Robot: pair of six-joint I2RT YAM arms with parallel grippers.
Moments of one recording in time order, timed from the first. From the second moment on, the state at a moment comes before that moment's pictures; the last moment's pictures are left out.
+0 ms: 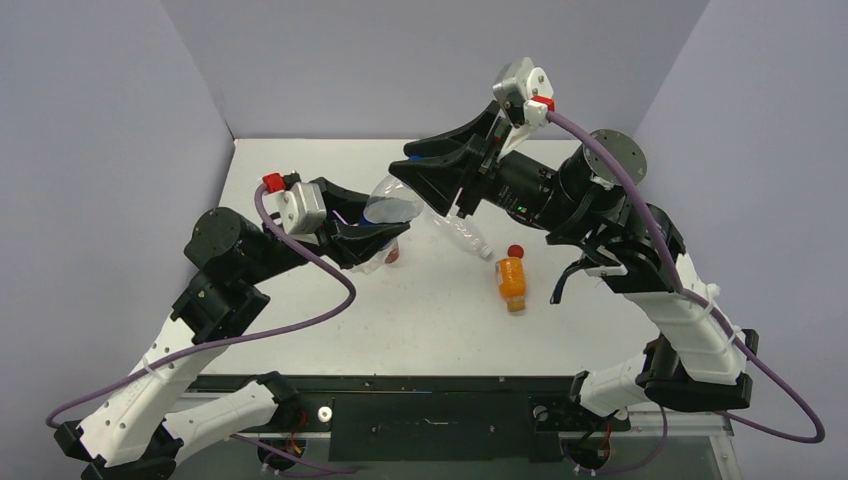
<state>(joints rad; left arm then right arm) -0.74 0.90 1.26 -0.07 0.47 -0.02 1.11 1.40 2.12 -0.51 -0.01 0.10</state>
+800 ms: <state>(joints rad) -0.74 0.93 1.31 -0.11 0.82 -0.18 0.87 1.34 2.08 -0.43 -0.70 0.18</state>
